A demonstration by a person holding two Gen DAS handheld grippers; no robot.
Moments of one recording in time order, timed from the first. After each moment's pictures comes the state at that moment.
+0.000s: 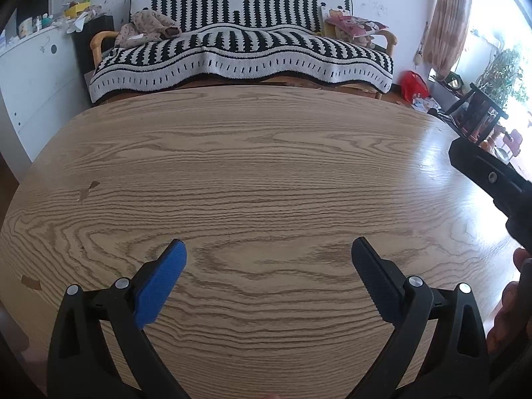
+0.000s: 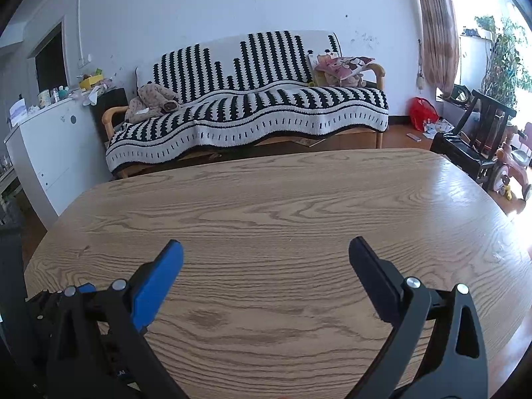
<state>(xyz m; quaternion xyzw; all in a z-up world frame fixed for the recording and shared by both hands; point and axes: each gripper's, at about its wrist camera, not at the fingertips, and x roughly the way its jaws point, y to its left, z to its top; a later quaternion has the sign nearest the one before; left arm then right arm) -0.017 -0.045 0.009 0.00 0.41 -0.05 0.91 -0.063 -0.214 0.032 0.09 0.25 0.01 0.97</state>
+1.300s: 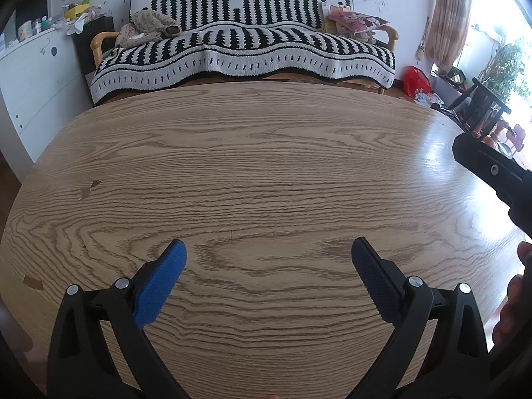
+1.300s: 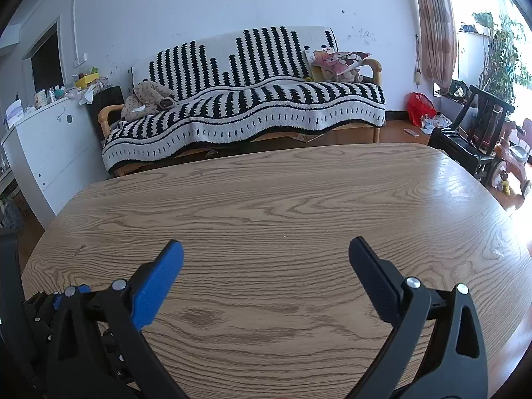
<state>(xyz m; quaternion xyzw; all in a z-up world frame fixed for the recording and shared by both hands) -0.016 -0.048 0.004 0.01 0.41 -0.05 0.91 -0.063 -0.217 0.025 0.09 0.26 0.00 0.96</state>
